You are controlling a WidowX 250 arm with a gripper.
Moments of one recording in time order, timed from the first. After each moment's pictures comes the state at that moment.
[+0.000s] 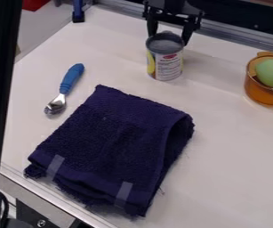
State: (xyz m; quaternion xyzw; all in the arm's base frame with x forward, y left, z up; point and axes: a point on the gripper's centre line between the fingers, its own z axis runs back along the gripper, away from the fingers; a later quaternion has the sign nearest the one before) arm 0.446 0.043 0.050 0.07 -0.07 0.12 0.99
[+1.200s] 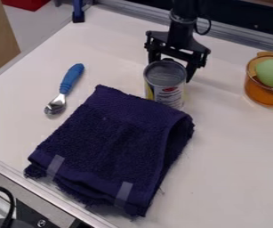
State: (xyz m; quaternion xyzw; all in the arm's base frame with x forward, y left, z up) arm 0.388 0.013 0.037 0.08 -0.04 0.08 0.99
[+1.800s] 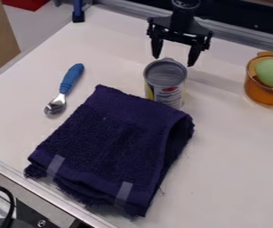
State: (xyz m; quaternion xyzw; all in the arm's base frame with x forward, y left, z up) arm 0.401 0.012 0.060 0.07 -0.10 0.13 0.98
